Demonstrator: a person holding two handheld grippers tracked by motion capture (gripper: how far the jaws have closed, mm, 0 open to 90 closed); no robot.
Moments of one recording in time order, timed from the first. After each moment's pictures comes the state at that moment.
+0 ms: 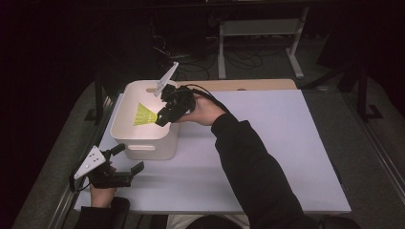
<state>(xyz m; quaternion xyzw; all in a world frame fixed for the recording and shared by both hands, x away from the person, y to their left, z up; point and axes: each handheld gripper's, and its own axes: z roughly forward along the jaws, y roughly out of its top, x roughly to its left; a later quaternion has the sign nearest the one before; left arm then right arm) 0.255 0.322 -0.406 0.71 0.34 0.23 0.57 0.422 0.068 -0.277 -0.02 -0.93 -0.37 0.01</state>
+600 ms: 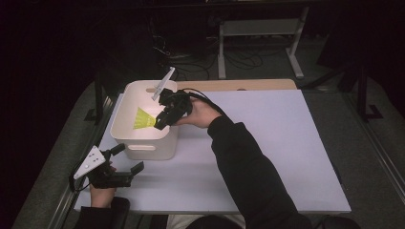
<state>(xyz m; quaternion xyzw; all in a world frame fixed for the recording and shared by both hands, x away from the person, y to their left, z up) 0.255 0.322 -0.406 0.71 0.34 0.23 0.58 0.429 0.078 -0.296 -0.02 -0.93 -0.36 0.03</state>
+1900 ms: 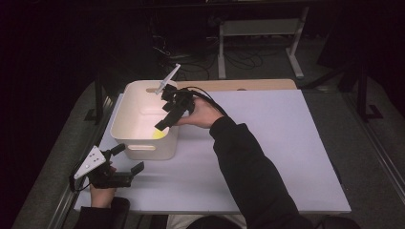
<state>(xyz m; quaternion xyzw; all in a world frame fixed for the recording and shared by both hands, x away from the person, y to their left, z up) 0.255 0.322 -0.406 0.71 0.34 0.23 0.57 0.435 0.071 -0.295 -0.09 -0.92 -0.37 0.03</state>
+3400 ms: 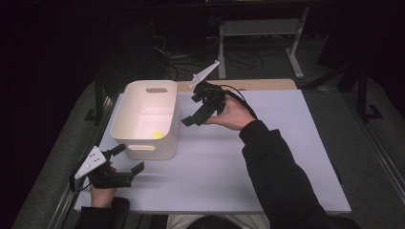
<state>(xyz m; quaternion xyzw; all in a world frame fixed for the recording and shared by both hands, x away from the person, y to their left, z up) 0.255 0.321 -0.406 0.71 0.34 0.23 0.57 0.422 -0.013 -0.285 -0.14 -0.90 -0.41 -0.03</state>
